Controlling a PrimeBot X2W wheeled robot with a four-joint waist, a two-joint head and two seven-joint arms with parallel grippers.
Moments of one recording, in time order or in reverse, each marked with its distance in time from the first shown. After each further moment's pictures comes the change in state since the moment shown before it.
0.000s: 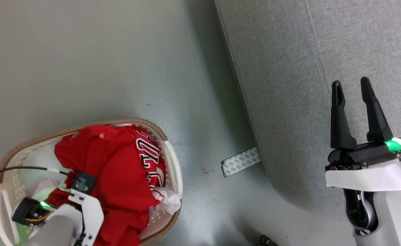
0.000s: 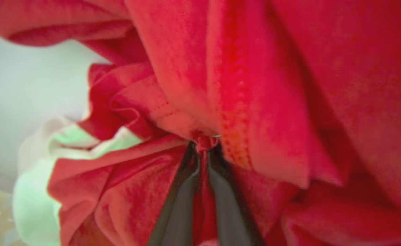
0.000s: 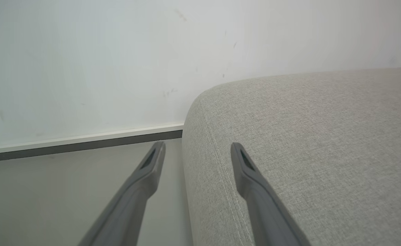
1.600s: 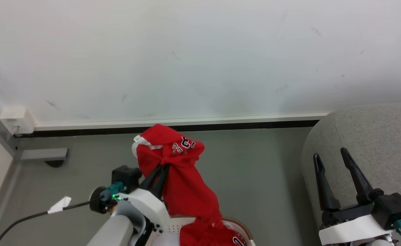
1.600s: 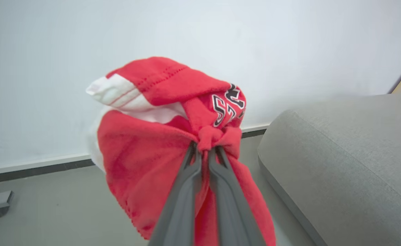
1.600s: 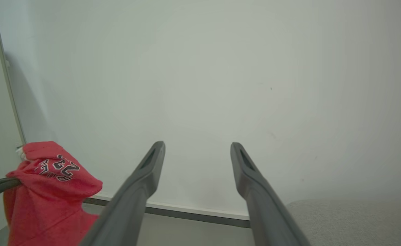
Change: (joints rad) left arm 0.214 -0.149 0.009 -0.573 -0.362 0.016 -0.323; right arm 0.228 -0.029 0.008 0.100 -0.185 0.000 0.000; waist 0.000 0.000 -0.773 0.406
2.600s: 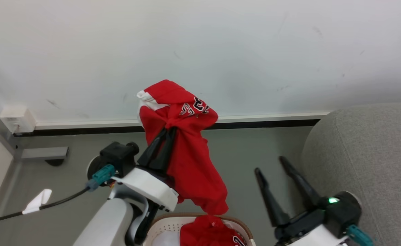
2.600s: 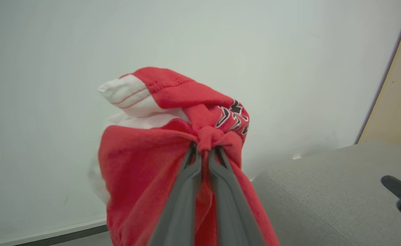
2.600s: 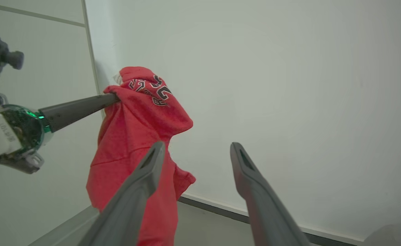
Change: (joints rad) left arm 0.044 0.058 0.031 -0.486 -0.024 0.095 0.087; right arm -0.024 -0.014 0.284 -0.040 0.096 0.000 0.000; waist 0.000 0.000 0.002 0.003
